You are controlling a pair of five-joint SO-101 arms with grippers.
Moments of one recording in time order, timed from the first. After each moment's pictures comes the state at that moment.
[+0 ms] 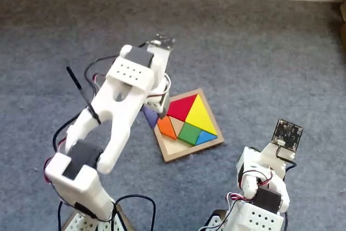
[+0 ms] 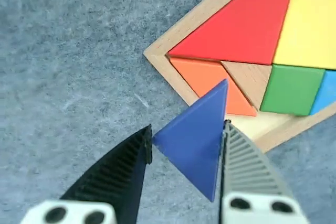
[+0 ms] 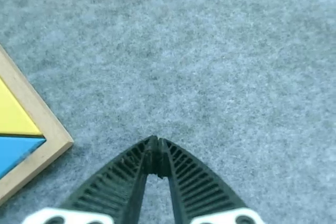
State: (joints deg) left arm 16.7 10.0 0.0 87.9 11.2; right arm 16.9 -102.5 96.0 63.9 1.0
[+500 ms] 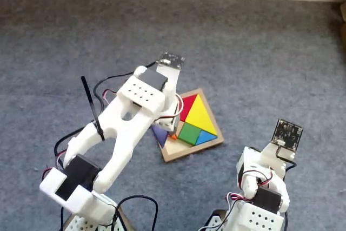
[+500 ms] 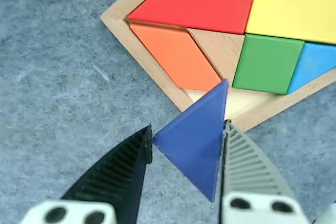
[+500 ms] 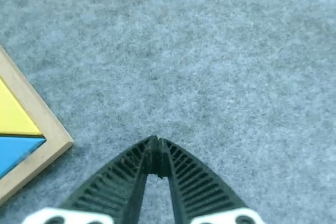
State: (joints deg) left arm 24.2 2.2 13.1 83.3 19.7; right arm 16.9 -102.5 96.0 63.9 1.0
